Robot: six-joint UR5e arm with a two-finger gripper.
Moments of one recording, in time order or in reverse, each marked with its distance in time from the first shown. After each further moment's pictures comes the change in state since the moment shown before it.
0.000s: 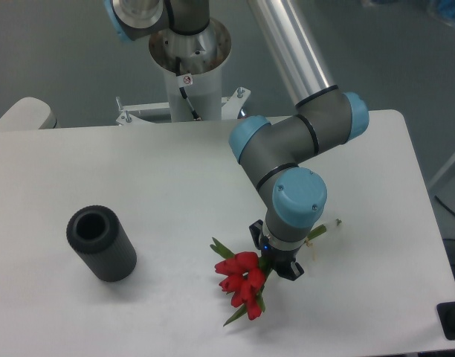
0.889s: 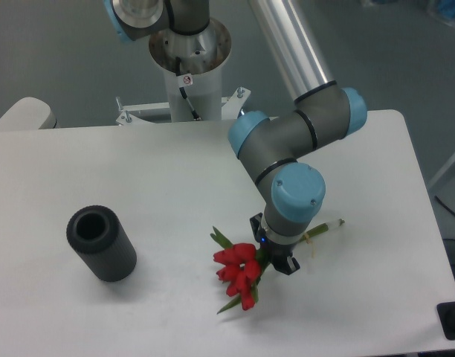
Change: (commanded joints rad) arm 0.009 0.083 -0.132 -0.002 0.023 0.236
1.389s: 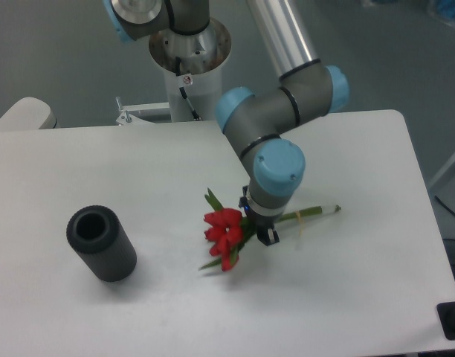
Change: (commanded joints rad) arm -0.011 0.126 -0.207 0.008 0.060 0.118
